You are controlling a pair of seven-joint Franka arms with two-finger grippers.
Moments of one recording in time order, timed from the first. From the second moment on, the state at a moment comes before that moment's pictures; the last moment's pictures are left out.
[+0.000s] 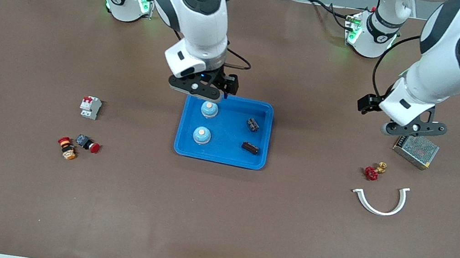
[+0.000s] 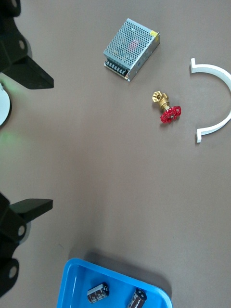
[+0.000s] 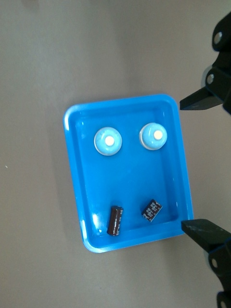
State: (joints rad) left arm -0.05 -0.01 -0.26 -1.86 0.03 1.69 -0.44; right arm 0.78 0.38 -0.04 -1.46 0.03 1.86 0.93
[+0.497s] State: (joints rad) left arm -0.06 -0.01 -0.32 -1.97 -0.01 1.81 -0.60; right arm 0.80 0.47 -0.05 -1.48 0.02 1.94 0.93
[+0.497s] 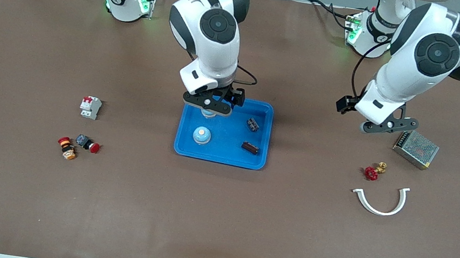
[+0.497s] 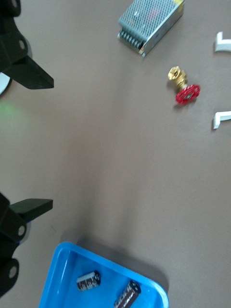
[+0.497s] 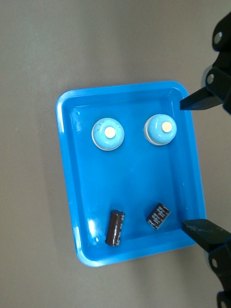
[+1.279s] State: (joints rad) left arm -0.06 0.06 -0.47 -2.13 -0.04 2.07 -0.96; right arm 0.84 0.48 -0.05 -1.75 -0.04 2.20 0.93
